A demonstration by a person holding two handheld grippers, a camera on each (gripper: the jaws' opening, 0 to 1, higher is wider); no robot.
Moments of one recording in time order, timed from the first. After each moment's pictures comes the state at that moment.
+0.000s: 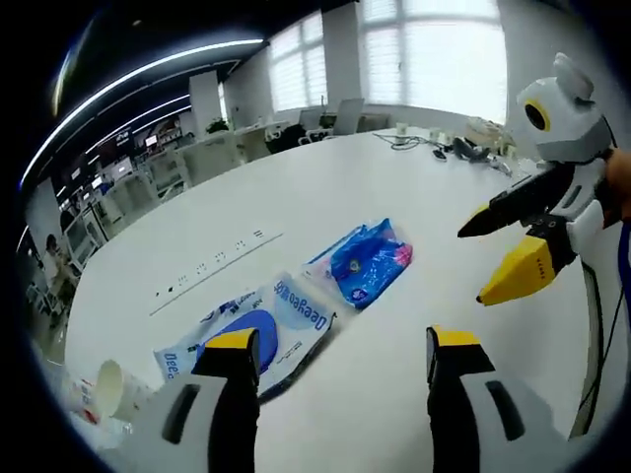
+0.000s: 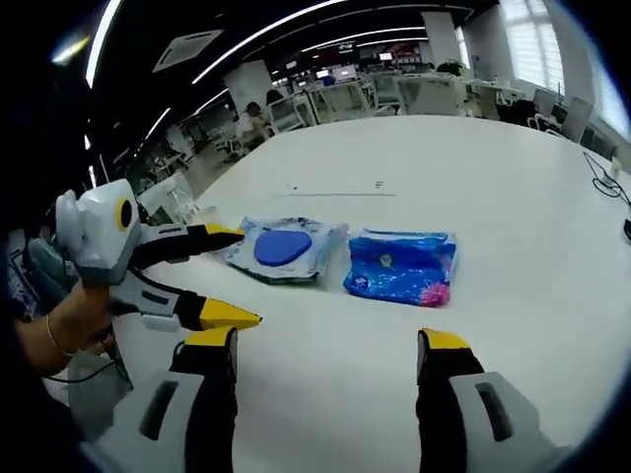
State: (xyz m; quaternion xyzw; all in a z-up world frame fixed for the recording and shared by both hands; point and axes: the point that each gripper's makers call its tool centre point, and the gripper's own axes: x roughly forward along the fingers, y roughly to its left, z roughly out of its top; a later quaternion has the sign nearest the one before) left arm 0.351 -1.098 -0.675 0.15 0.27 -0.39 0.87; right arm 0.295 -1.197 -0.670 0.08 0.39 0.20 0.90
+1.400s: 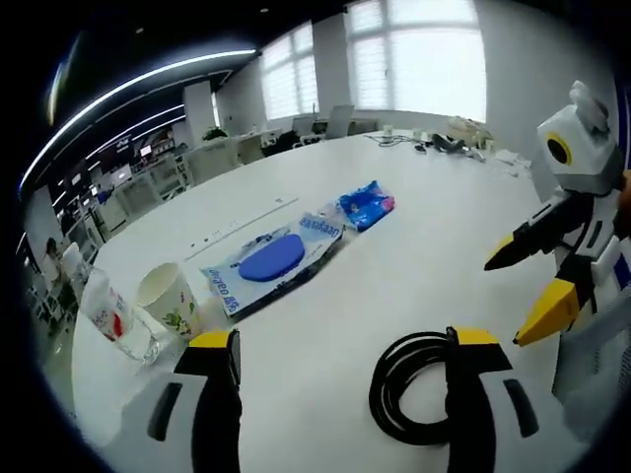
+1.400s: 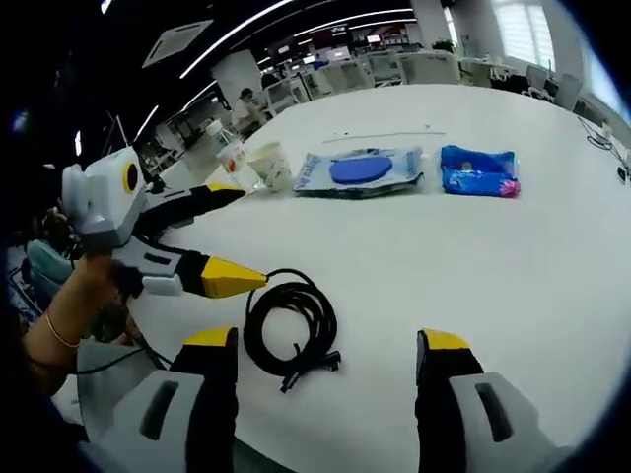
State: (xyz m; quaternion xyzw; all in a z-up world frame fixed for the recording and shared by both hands) left arm 0.275 -0.972 -0.691 0.15 0.26 -0.41 0.86; right arm 0.179 -1.062 -0.707 0.10 0.43 0.17 0.88
